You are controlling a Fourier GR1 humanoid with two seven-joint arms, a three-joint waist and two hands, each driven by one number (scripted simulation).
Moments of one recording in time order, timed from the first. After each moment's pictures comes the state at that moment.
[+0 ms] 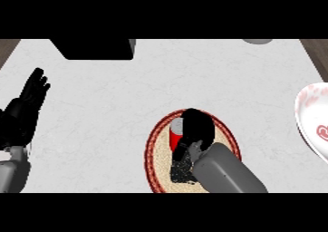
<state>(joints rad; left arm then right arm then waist) -0.17 0.37 0.06 -1.50 0.09 0.12 0.11 -0.50 -0.01 0.56 -1.26 0.67 0.07 1.08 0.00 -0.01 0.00</state>
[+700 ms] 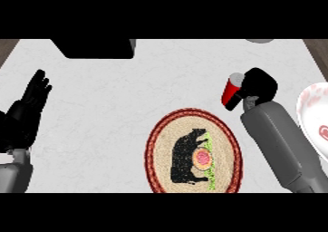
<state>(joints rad) -0.16 0.35 0.06 -1.52 0.07 0.13 0.12 -0.68 -0.25 0.24 -1.02 0.83 -0.03 1.05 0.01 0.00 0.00</state>
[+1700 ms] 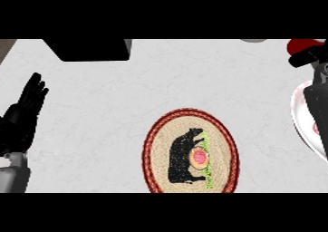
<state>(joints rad) -0.13 0.34 0.08 -1.52 0.06 0.12 0.11 -0.74 -0.45 0.03 -1.41 1.18 0.00 1.13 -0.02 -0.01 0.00</state>
